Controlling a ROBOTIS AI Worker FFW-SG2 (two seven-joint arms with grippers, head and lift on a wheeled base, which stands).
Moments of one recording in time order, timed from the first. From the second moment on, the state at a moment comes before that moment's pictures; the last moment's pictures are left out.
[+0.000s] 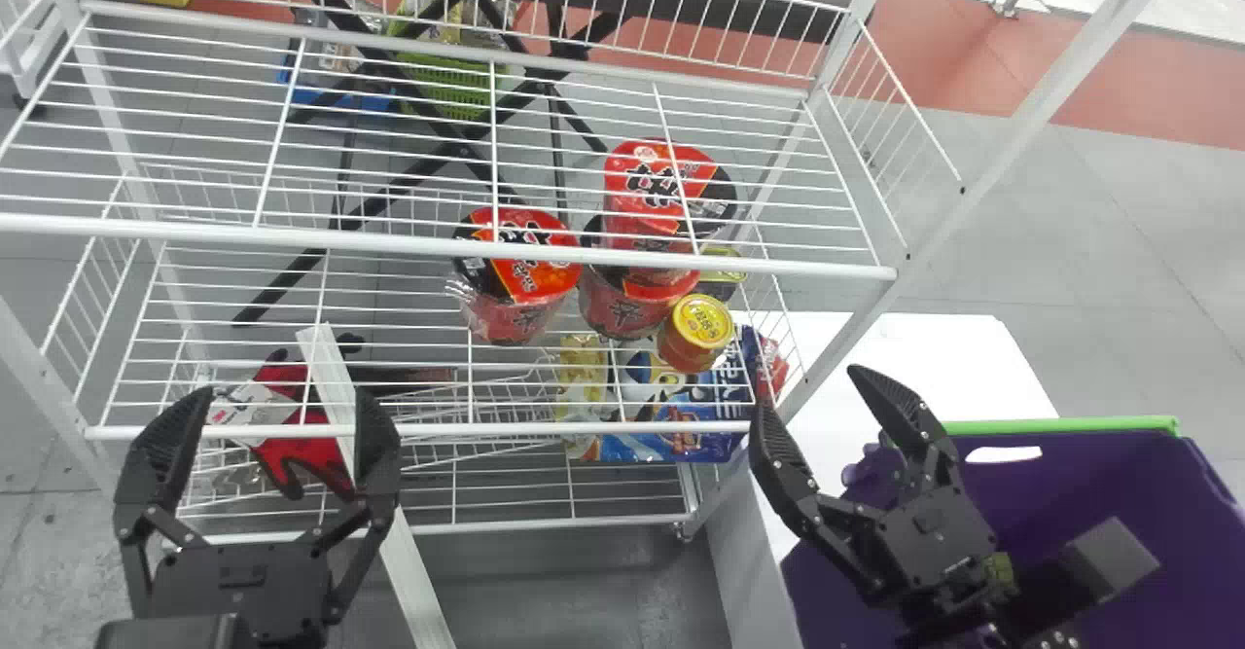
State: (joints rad) left arm 0.60 0.11 -0.41 -1.89 -0.17 -0.29 0.42; right arm 0.73 -0.08 -0.28 -2.01 -0.24 -0.26 0.51
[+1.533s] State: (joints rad) left arm 0.55 0.11 -0.41 -1.80 -0.14 -0.34 0.39; right arm 0.29 -0.31 -0.97 -1.98 -0.26 1.44 0.91
